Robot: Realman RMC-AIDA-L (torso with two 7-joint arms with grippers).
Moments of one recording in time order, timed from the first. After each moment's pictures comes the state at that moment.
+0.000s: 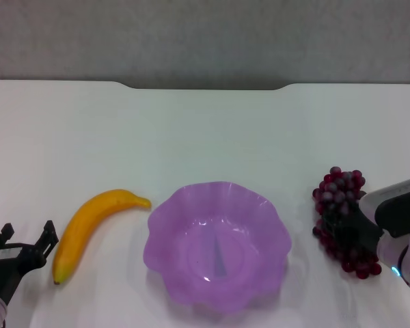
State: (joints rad) left arm -0.24 -2.06 -0.78 -0.35 2.18 0.86 -0.09; right arm 0.37 2.01 1.01 0.71 -2.07 -0.14 -0.52
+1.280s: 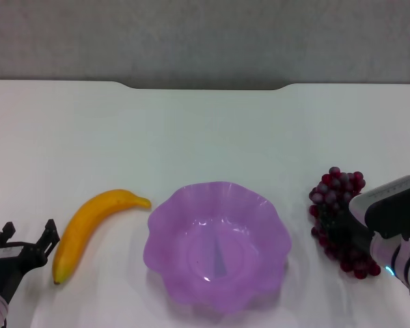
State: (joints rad) left arm -0.24 -2.06 -0.78 -0.35 2.19 0.86 -0.09; right arm 0.40 2.01 0.97 0.69 -2.08 -0.15 -0.51
